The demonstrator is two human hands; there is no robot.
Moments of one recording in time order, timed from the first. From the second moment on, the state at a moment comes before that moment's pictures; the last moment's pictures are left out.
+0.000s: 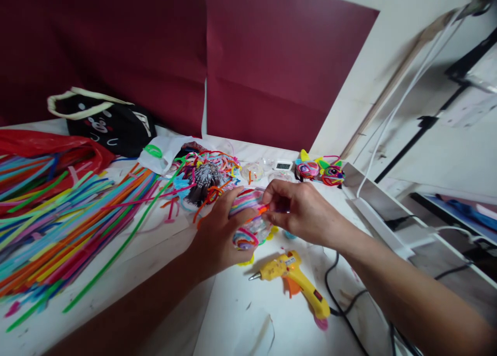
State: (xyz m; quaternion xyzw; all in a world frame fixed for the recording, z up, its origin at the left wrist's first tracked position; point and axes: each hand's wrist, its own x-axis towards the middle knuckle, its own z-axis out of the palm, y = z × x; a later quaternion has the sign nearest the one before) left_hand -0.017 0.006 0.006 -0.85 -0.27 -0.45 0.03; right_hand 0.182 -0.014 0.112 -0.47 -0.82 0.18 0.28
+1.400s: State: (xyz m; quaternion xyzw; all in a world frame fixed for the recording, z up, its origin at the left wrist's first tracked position) left_hand -0.021 0.013 0.005 -0.86 -0.21 -0.46 0.00; right_hand 0.211 -0.013 0.096 -0.49 -0.75 0.27 0.36
